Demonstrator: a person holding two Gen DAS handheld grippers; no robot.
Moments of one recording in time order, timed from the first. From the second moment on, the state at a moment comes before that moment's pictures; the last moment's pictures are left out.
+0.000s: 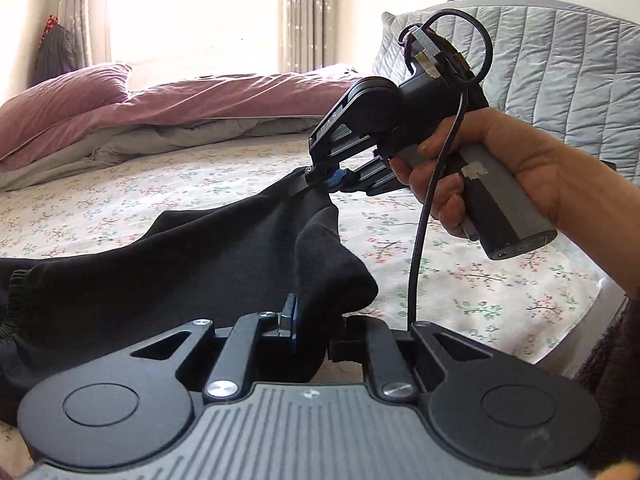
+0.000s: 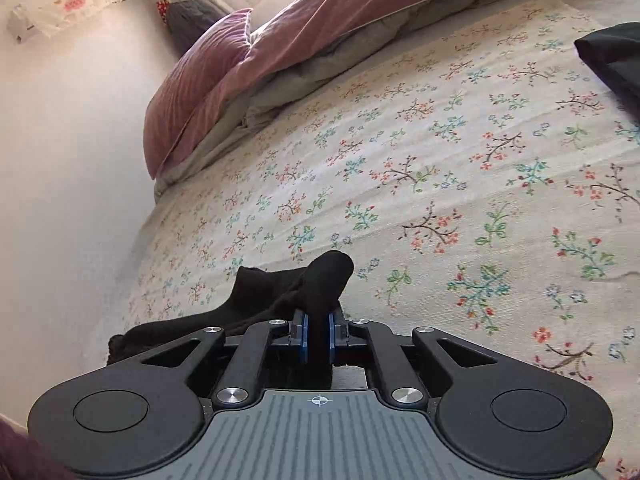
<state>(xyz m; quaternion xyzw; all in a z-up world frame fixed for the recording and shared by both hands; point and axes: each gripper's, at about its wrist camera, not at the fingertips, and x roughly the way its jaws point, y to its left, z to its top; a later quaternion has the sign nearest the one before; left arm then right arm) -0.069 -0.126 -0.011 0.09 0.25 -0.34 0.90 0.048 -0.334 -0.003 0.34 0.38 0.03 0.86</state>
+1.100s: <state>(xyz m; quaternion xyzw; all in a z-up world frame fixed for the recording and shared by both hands) 0.032 0.036 -0.009 -0.13 0.37 -0.25 0.88 0.118 -0.226 0.004 0.33 0.37 0.11 0.86</state>
